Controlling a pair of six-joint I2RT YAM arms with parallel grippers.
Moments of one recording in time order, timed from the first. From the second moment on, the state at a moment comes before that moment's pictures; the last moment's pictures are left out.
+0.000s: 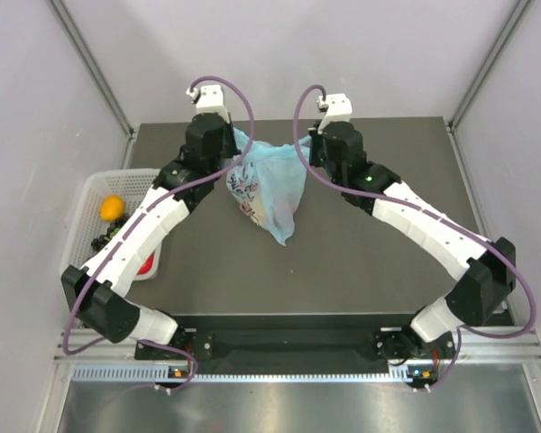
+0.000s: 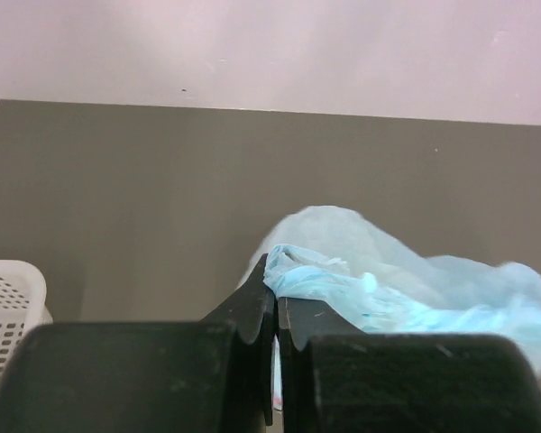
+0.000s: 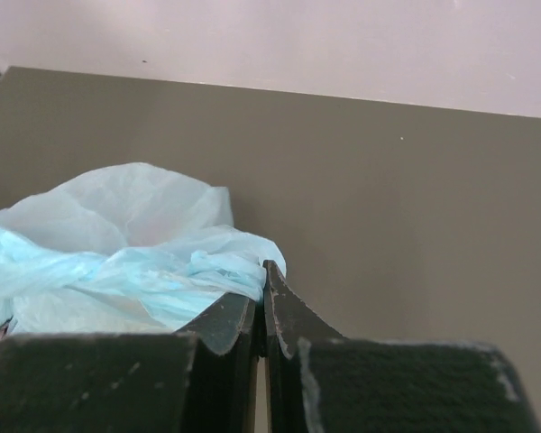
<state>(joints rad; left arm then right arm) -0.48 1.41 1.46 -0.29 -0.41 -0.26 0.69 1.50 1.42 -0.18 0.43 0.21</state>
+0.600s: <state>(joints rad) -0.59 1.26 1.29 -0.29 -0.71 -0.32 0.70 1.56 1.38 -0.16 0.58 0.28</state>
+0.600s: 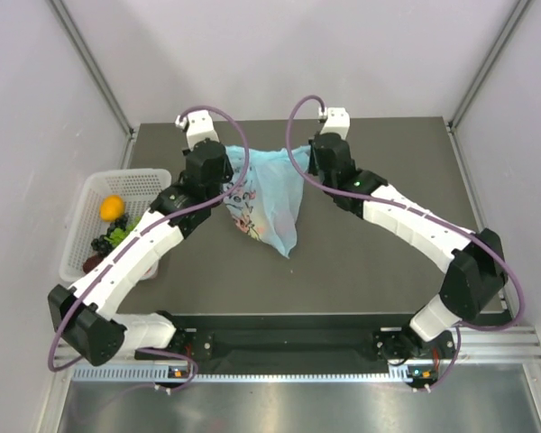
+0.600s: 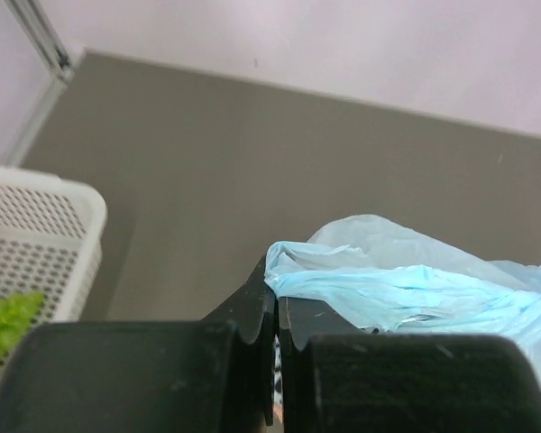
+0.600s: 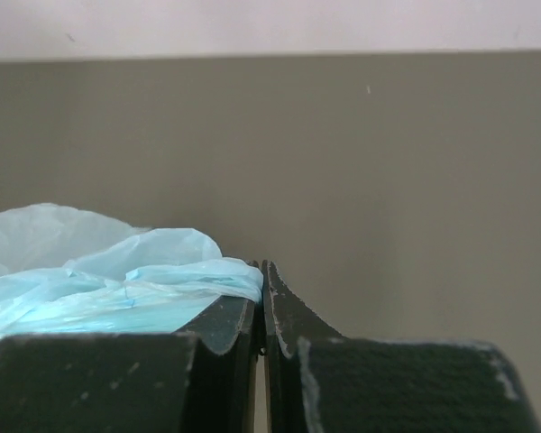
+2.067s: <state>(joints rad) -0.42 1.41 1.13 -0.05 -0.46 -0.34 0.61 1.58 1.19 0.06 0.64 0.23</state>
